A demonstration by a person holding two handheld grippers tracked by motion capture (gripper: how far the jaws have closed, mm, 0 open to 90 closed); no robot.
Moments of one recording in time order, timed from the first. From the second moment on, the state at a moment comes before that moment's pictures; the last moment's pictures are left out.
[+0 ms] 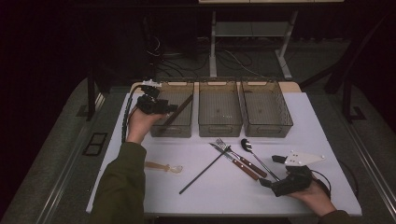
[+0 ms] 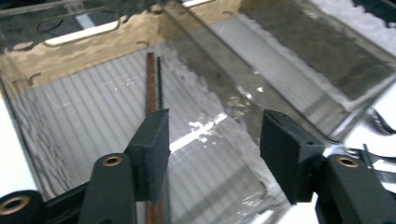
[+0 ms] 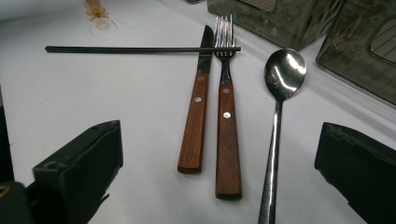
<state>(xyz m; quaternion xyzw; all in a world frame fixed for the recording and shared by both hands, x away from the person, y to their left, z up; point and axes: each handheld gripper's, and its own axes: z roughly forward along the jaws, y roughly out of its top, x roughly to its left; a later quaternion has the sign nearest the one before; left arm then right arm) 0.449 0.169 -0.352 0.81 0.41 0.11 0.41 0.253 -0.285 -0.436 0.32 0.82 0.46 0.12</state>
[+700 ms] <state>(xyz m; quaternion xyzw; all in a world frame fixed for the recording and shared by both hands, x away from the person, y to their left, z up) 0.382 0.148 -0.358 0.82 0.37 0.09 0.42 0.253 -0.285 -0.436 0.32 0.82 0.46 0.12</state>
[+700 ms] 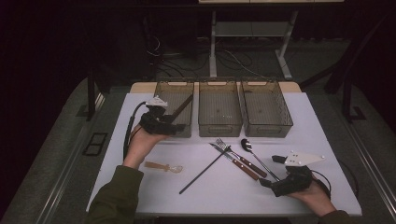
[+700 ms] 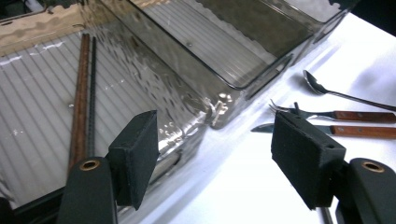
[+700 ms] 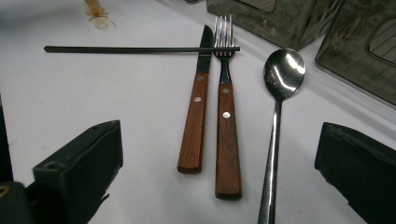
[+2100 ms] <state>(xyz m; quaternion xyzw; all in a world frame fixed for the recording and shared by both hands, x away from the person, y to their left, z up) 0.301 0.087 -0.413 0.86 0.31 0.07 0.41 0.265 -0.297 -0.441 0.37 0.80 0.46 0.13</state>
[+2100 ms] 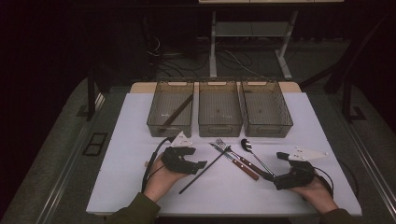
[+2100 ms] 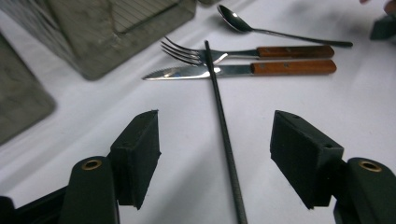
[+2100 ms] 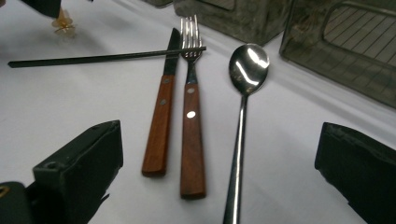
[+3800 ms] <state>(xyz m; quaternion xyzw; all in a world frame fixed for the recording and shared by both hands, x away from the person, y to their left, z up) 0.300 0.056 -0.445 0.88 0.30 0.07 0.35 0.273 -0.298 -0.442 0.36 0.80 0.46 0.13</state>
